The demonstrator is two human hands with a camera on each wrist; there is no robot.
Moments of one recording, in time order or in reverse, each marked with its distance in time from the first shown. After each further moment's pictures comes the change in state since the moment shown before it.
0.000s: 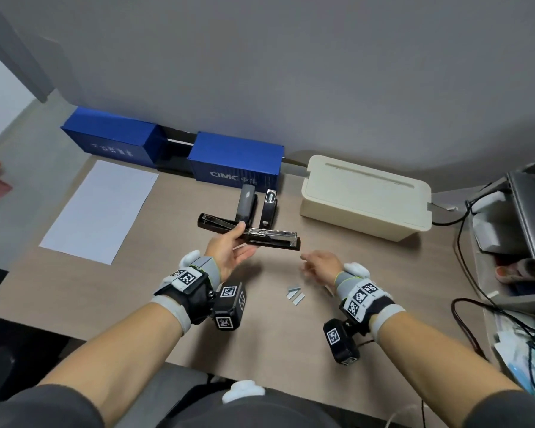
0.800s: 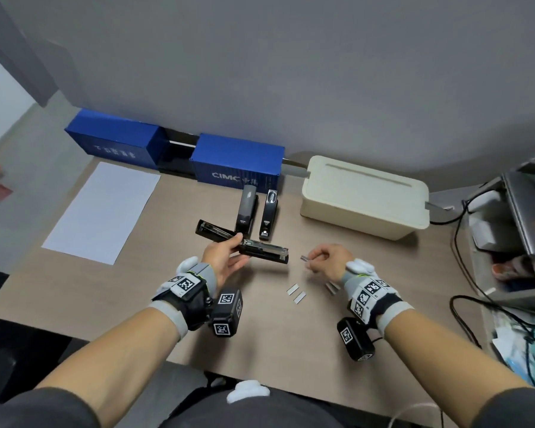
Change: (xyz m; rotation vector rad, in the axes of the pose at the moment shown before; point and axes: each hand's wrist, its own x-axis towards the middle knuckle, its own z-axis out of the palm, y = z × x) left_hand -0.004 -0.011 -0.021 0.061 0.057 -0.011; right_hand -0.014 -0.002 -0.018 -0.285 0.123 -0.193
